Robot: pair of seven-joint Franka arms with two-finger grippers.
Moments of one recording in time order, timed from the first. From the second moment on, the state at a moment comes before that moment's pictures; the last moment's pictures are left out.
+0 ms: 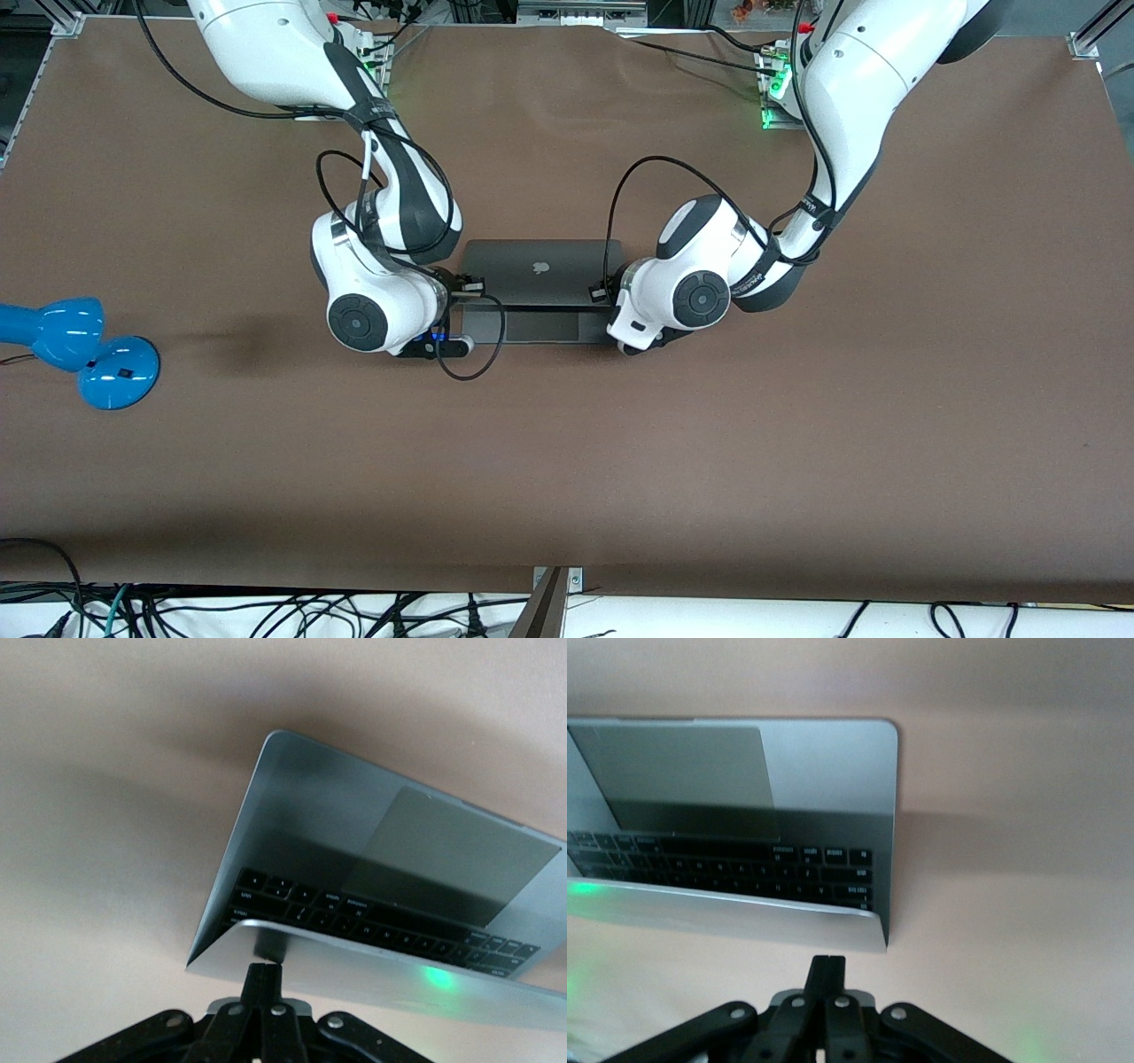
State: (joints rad) left arm -0.19 0.77 -0.50 -1.49 -0.14 1.97 -0.92; right arm 0.50 0.68 -0.06 -1.44 0.37 1.70 0.31
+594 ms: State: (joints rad) left arm -0.24 0.80 -0.43 -1.46 -0.14 1.99 -0.92; right arm 0.48 0.73 -0.06 -1.43 0.37 1.80 0.27
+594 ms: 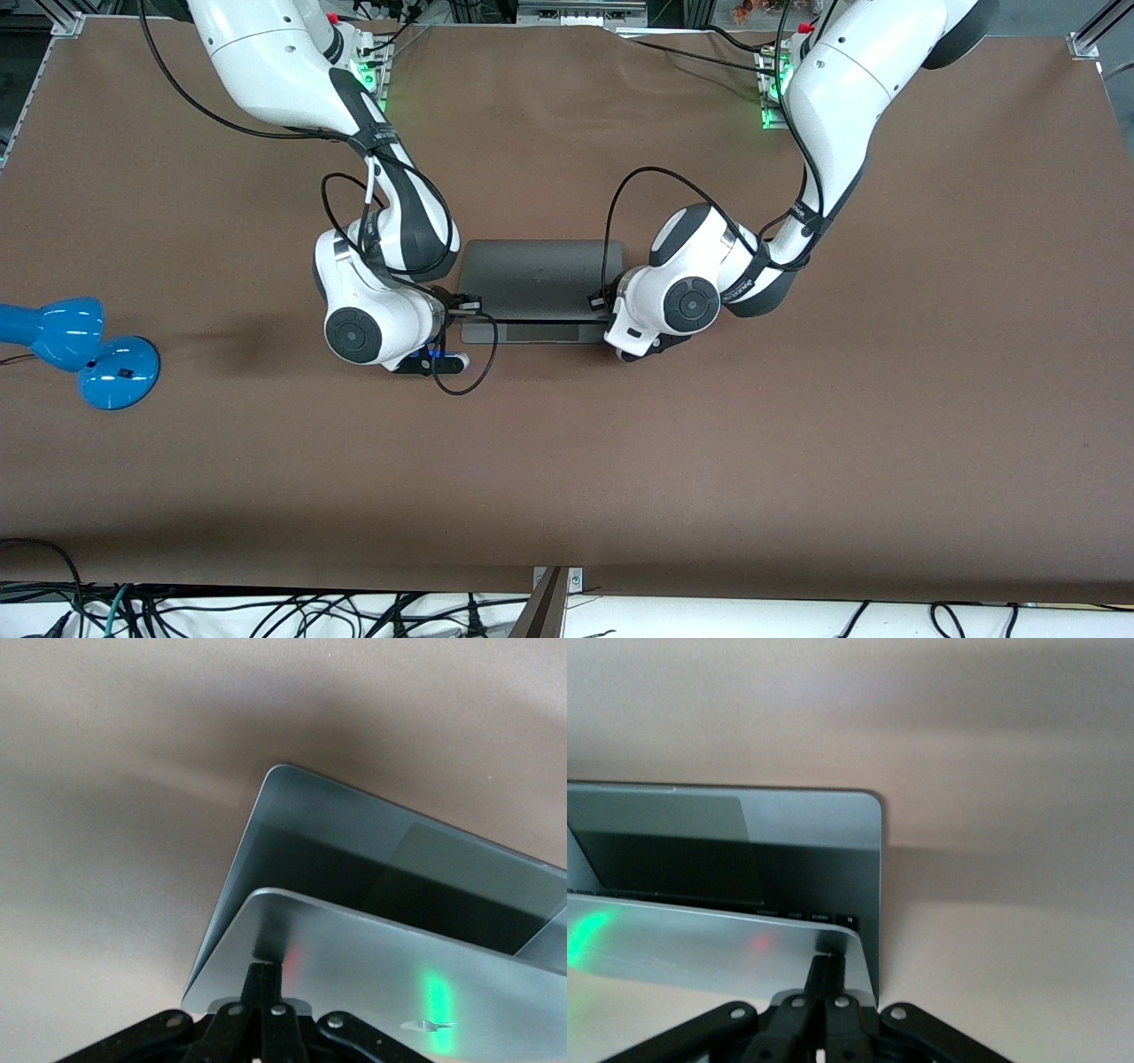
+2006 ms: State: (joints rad) left arm -0.26 0.88 -0.42 -1.45 -0.08 2.08 -0.92; right arm 0.48 0.83 -0.07 -1.42 0.37 1.97 0.18
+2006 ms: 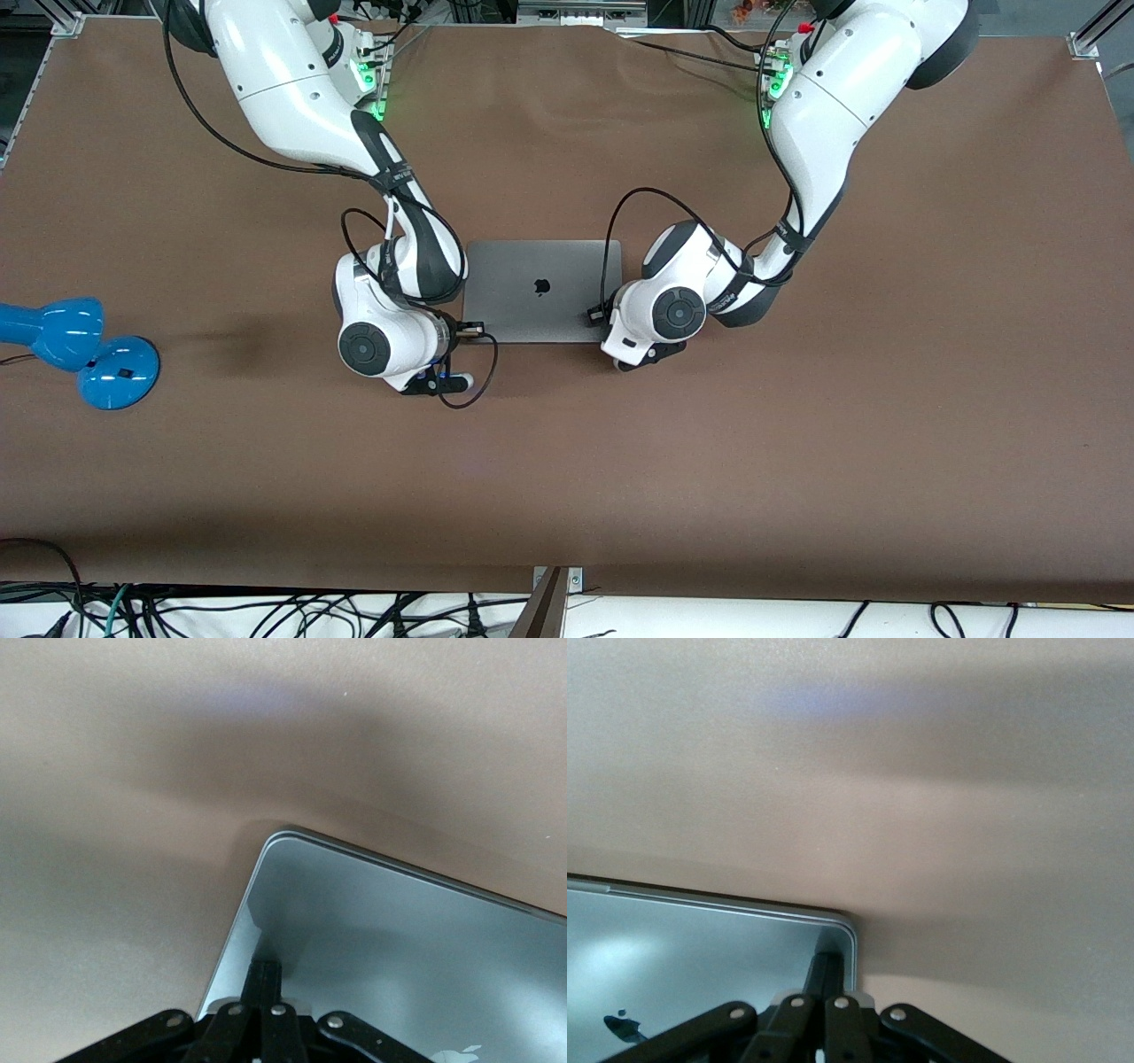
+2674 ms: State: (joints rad) left arm -0.21 0.84 -0.42 -1.42 -0.08 1.97 -0.91; right arm 0.48 0.83 -0.07 -1.36 0.37 1.95 0.18
